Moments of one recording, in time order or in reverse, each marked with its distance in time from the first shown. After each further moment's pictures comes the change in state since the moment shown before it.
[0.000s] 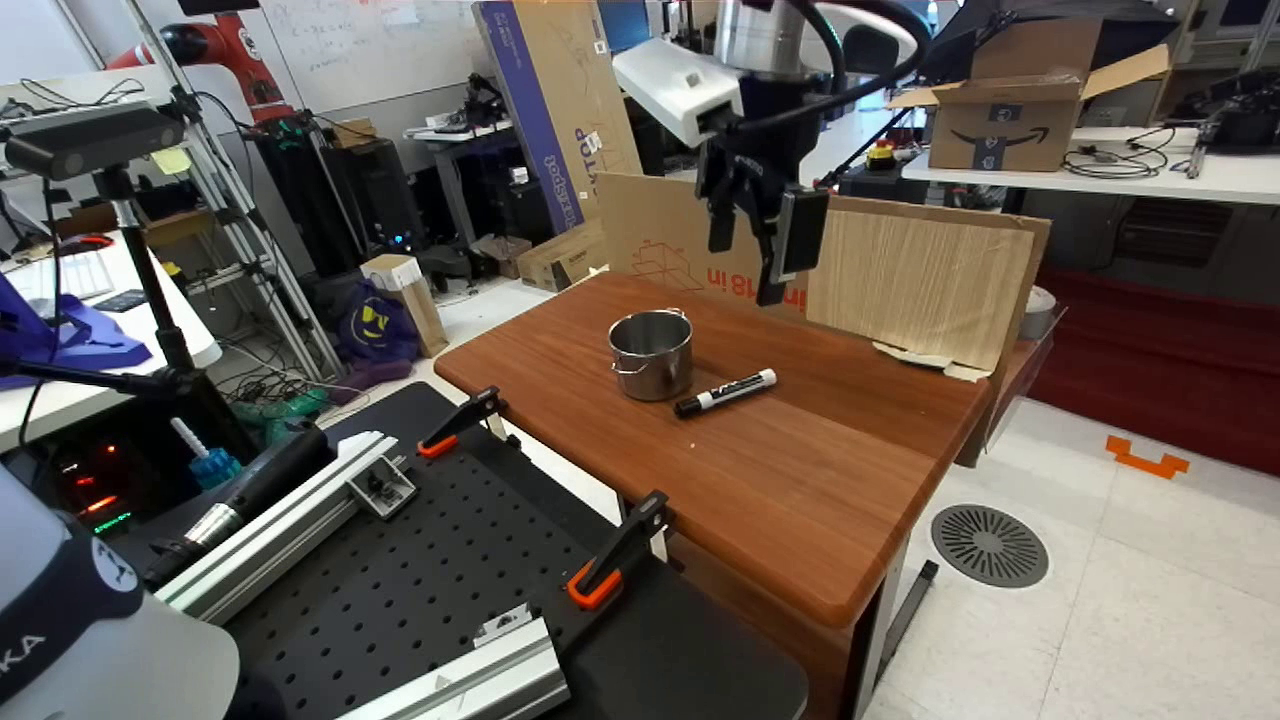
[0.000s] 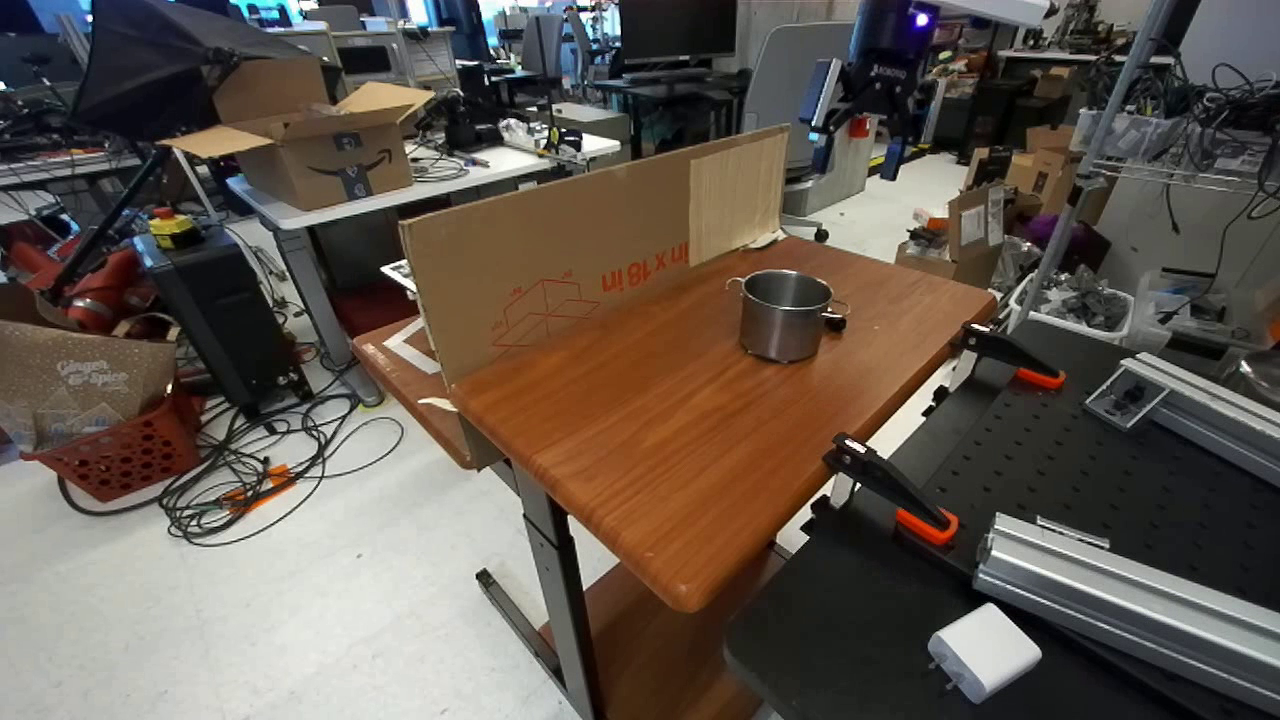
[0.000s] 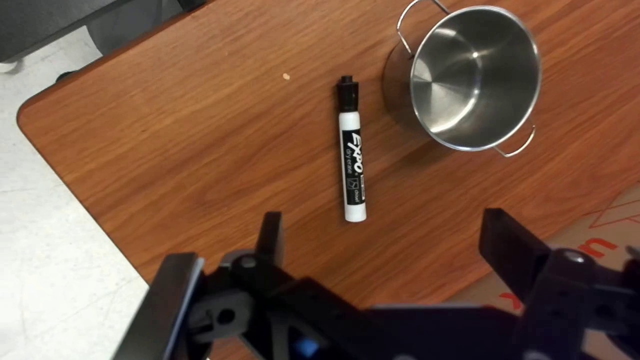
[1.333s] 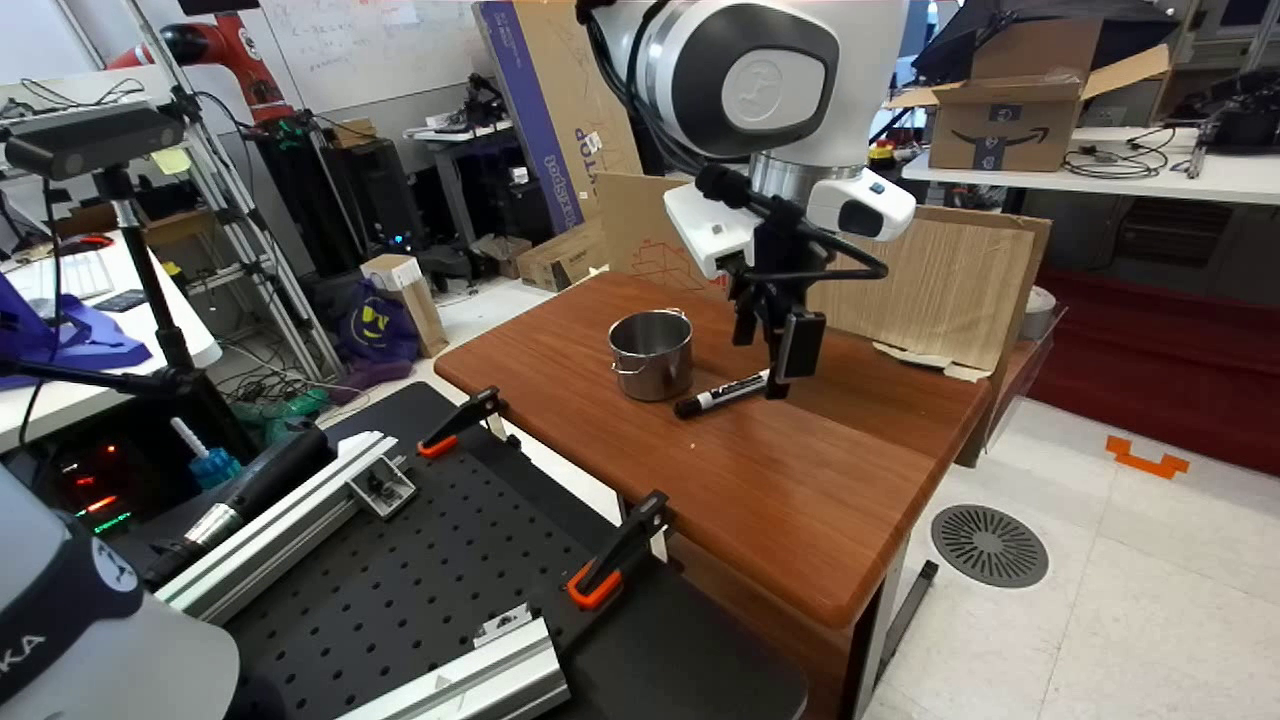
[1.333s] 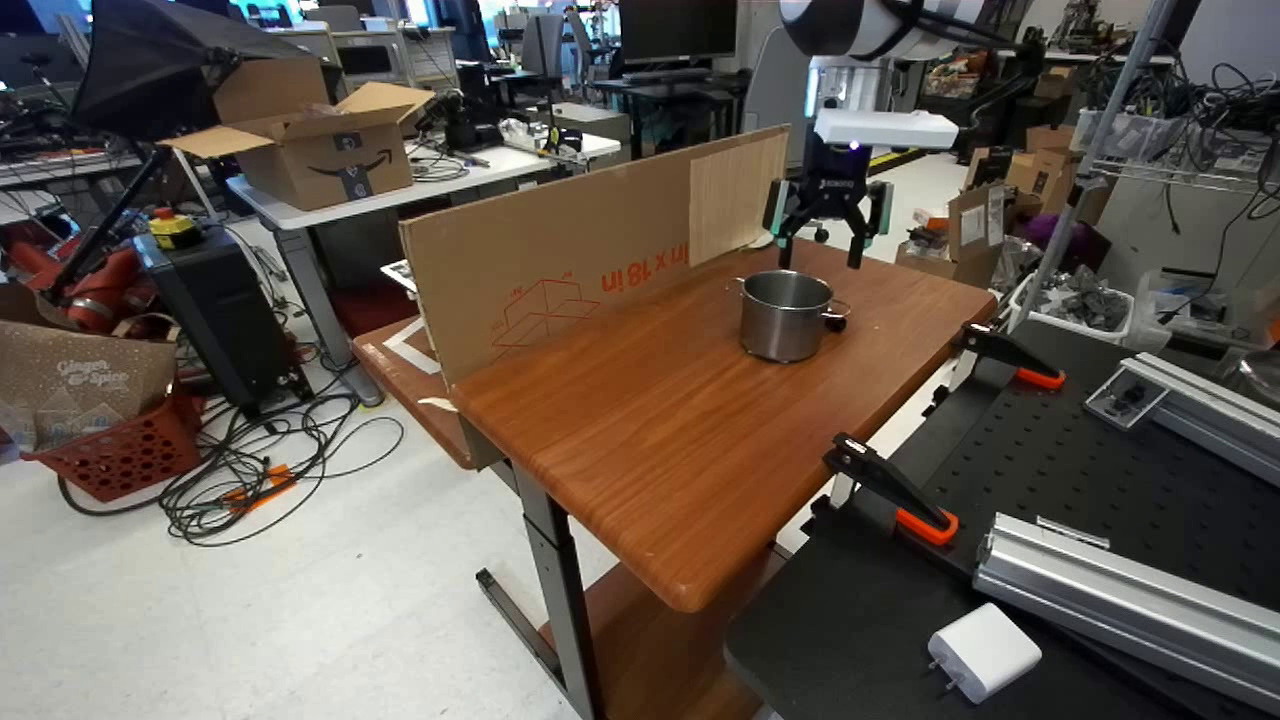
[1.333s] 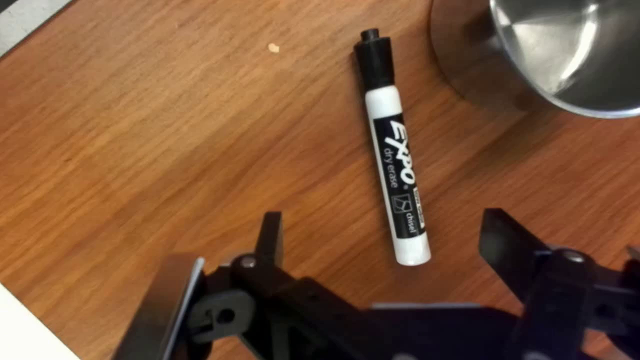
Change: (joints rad) arm -0.012 0.325 0.049 0.158 -0.006 0.096 0.167
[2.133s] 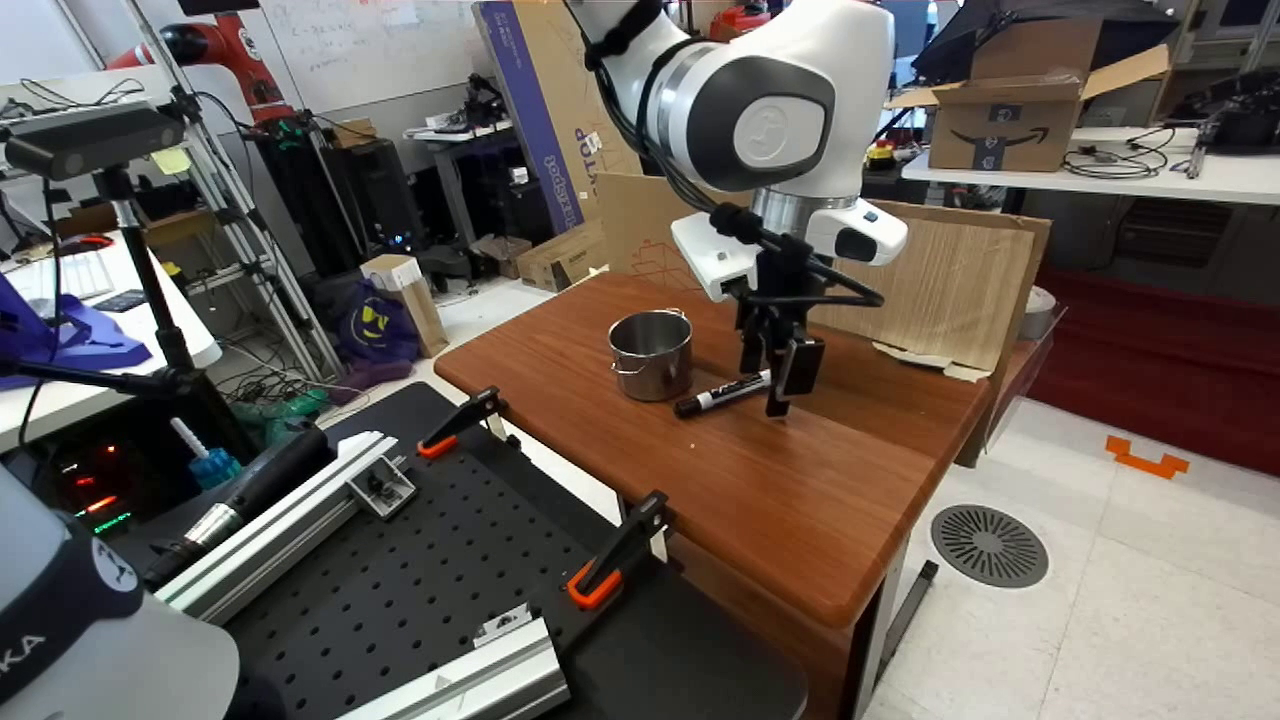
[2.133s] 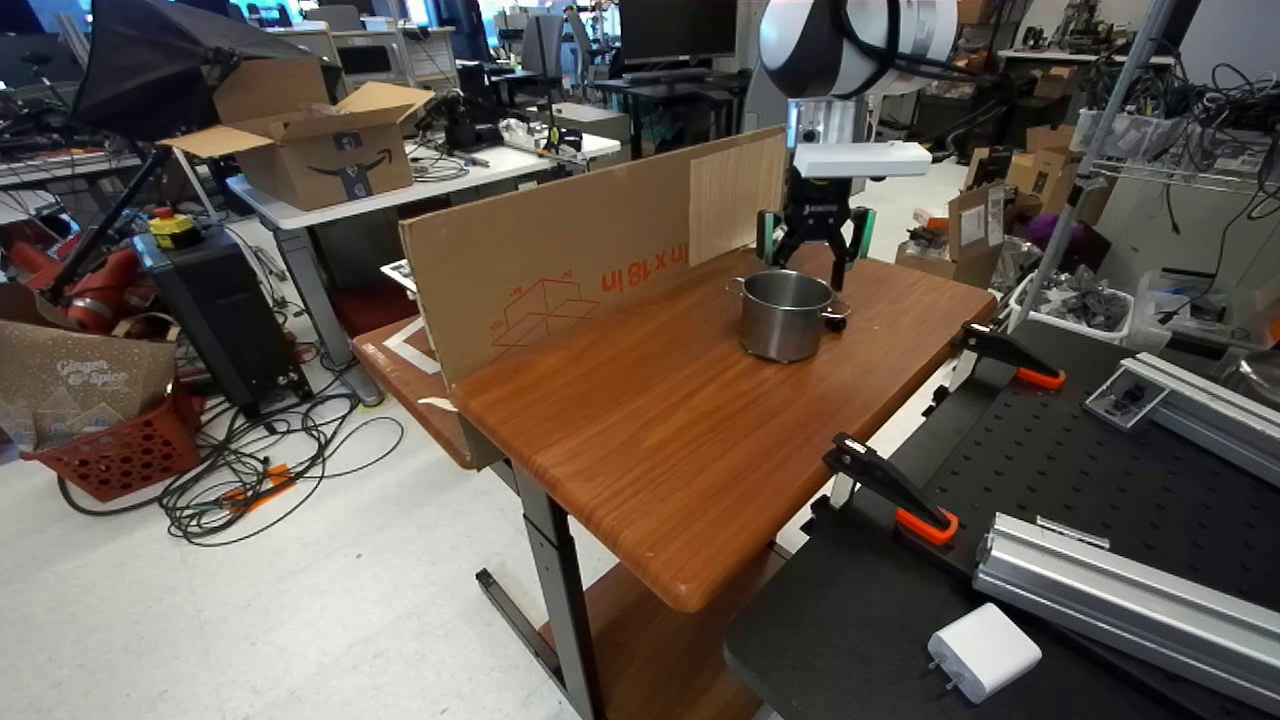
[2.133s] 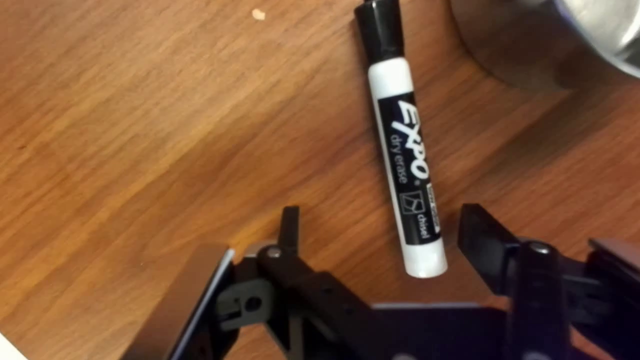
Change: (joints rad) arm 0.019 0.094 0.001 0.066 -0.053 0.022 0.065
